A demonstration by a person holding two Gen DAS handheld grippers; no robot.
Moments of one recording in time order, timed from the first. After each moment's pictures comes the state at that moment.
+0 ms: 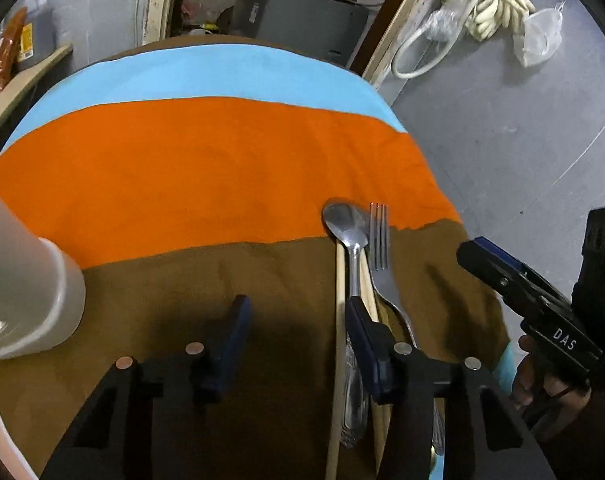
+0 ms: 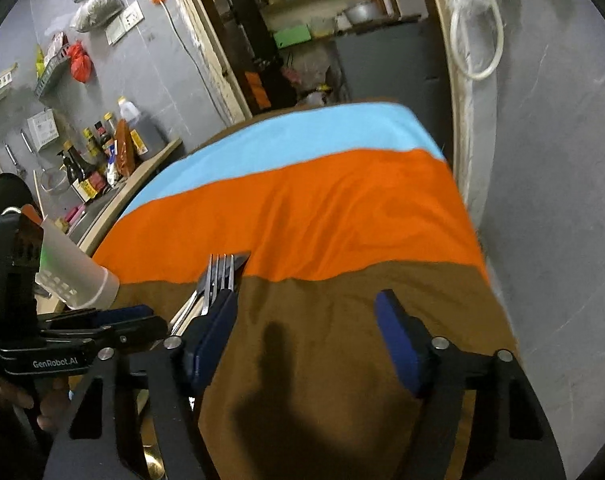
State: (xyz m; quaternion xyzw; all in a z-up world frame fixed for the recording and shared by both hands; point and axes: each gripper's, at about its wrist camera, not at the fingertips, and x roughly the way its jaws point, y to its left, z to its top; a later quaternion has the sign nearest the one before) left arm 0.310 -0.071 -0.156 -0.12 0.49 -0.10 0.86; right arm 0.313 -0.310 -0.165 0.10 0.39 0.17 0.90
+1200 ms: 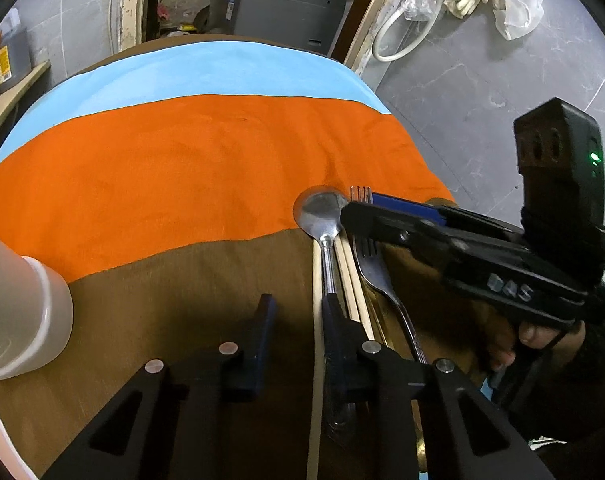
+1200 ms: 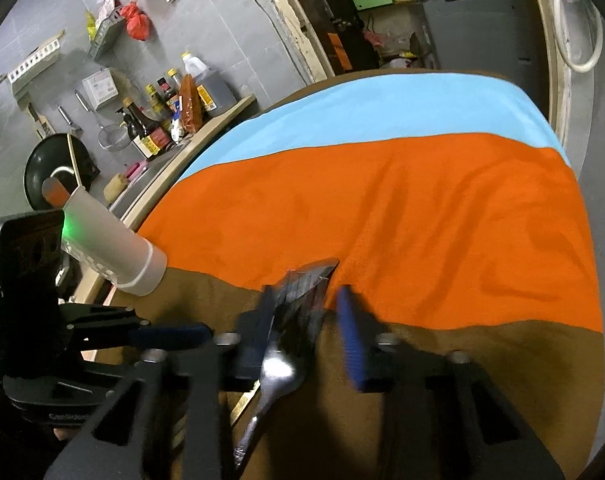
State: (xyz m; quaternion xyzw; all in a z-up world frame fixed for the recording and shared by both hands) left arm 0.318 -0.085 -0.155 -0.08 0.50 -0.13 0.85; right arm 0.358 -0.260 -0.180 0.09 0.42 0.32 0.84
